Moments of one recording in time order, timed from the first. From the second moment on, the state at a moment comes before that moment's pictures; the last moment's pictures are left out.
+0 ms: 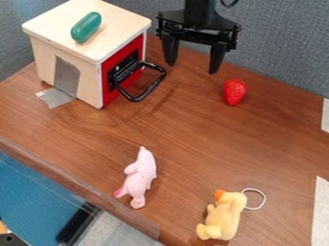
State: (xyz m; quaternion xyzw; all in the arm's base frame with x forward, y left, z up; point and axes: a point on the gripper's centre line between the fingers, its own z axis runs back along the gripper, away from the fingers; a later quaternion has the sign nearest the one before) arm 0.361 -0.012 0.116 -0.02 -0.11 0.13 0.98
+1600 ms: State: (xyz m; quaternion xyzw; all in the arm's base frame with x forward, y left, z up) arm 0.492 -0.051 0.036 -0.01 -0.07 0.14 0.99
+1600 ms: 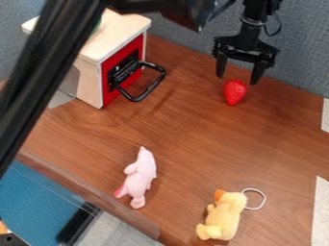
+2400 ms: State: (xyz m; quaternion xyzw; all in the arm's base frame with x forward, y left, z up) arm 0.489 -0.051 0.008 0.02 -0.05 0.15 0.99
